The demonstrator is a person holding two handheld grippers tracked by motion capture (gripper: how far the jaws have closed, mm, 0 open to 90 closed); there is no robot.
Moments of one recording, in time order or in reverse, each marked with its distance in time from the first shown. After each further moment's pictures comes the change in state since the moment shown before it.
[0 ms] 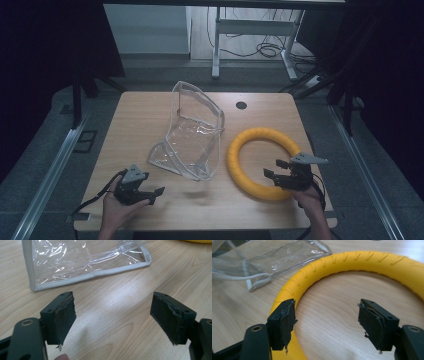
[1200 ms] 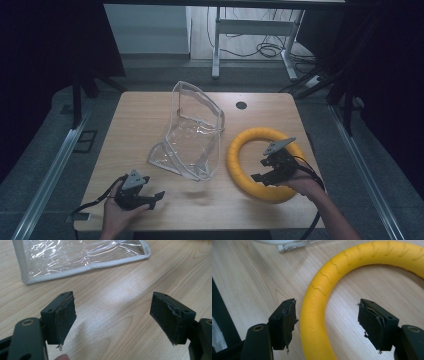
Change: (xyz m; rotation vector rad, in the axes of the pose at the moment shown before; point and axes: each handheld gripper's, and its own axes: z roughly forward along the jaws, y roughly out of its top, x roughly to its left) left arm -0.003 -0.015 0.006 -0.017 -0.006 0.005; right arm 0.045 0.068 0.017 0.407 0.137 -0.287
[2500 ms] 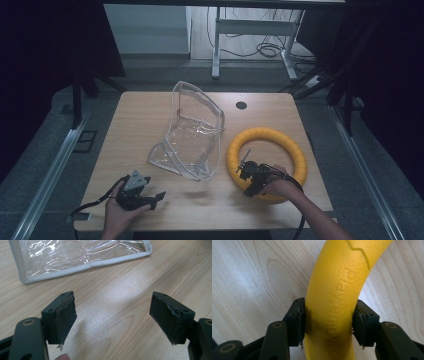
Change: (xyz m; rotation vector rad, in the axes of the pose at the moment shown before) left arm -0.002 -0.002 0.004 0.008 0.011 0.012; right arm 0.024 0.008 0.086 0.477 -0.010 -0.133
